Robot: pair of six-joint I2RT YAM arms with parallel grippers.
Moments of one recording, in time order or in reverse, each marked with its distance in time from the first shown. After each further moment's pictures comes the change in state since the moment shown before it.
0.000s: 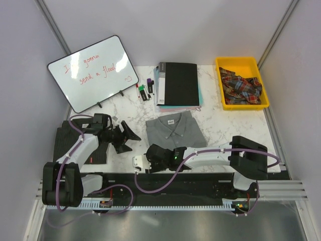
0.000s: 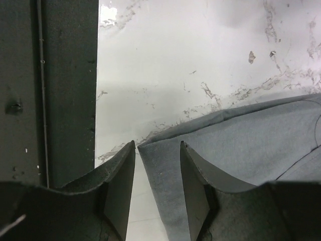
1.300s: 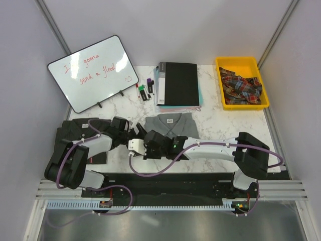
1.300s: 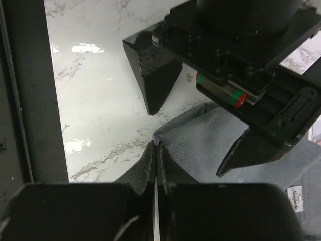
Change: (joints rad) left arm -0.259 0.190 -0.116 0.465 -0.009 -0.362; right arm -0.089 -0.008 0.127 -0.038 -0.039 0.076
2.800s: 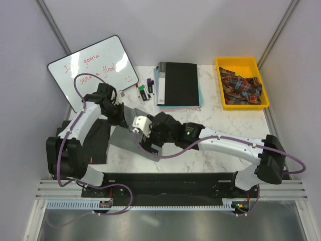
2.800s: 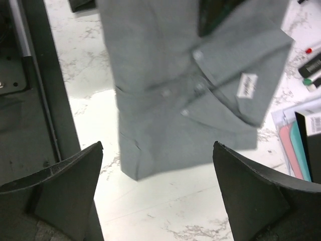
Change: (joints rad) left arm 0.180 0.114 0.705 -0.849 -0.293 0.882; right arm -0.076 -0.157 0.163 -0.156 -0.063 0.180
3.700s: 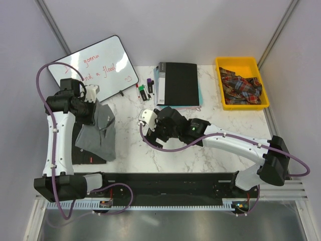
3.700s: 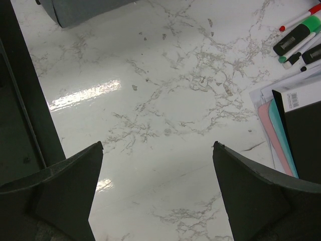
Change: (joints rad) left arm 0.249 -0.249 0.272 -0.418 -0.241 0.488; right arm -0.077 -0.039 0.002 -0.051 0.021 -0.001
